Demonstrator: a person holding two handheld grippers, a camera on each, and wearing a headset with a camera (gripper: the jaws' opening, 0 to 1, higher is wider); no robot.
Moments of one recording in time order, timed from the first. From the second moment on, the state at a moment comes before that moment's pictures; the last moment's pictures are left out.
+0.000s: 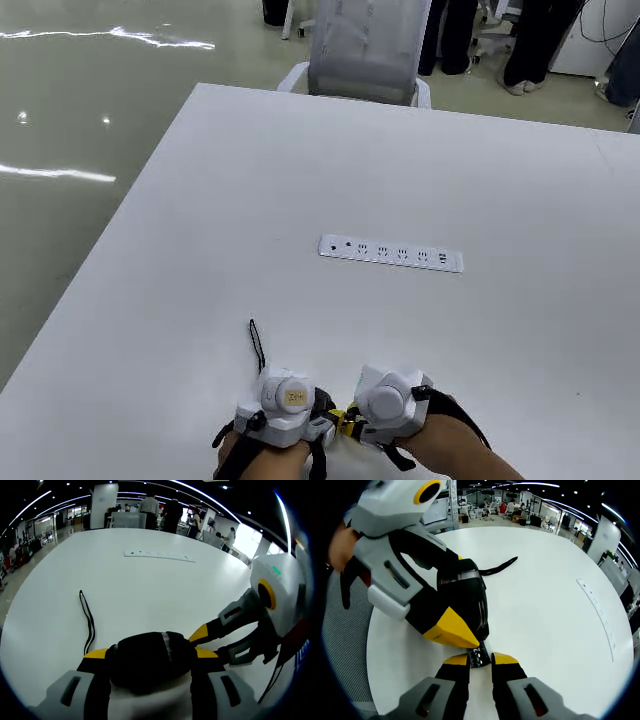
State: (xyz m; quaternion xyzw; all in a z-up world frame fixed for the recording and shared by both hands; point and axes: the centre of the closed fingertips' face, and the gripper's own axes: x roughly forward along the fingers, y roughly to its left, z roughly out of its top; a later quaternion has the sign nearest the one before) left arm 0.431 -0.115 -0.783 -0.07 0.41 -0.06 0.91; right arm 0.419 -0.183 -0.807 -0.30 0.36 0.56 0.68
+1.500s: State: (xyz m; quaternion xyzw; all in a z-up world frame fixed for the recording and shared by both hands) left arm 0.429 -0.115 -0.783 -0.07 0.41 -0.06 0.91; right arm 0.418 -0.188 -0.796 -0.30 0.32 0.56 0.70
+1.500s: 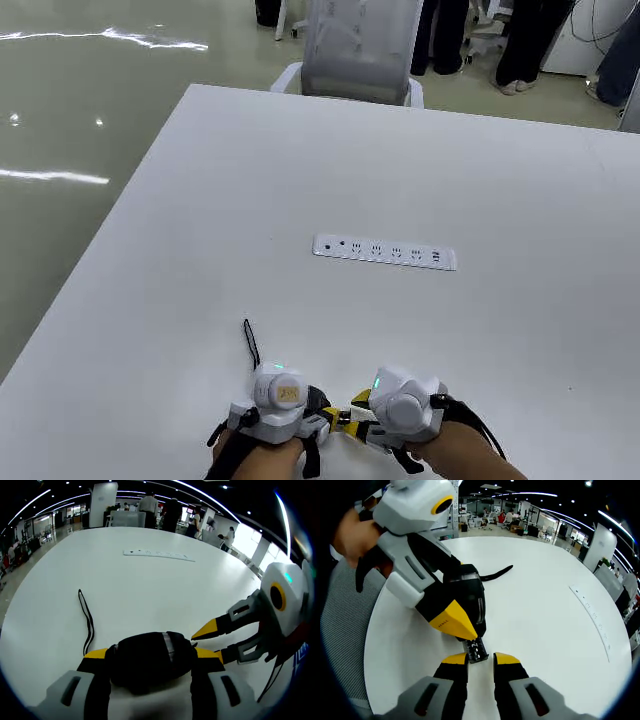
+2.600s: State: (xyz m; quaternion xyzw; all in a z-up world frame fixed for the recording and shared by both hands) left arm 0.431 -0.117 -0.785 -0.08 0.41 -0.07 0.90; right arm 0.441 -0.220 -0.799 -0.21 0.37 0.46 0.78
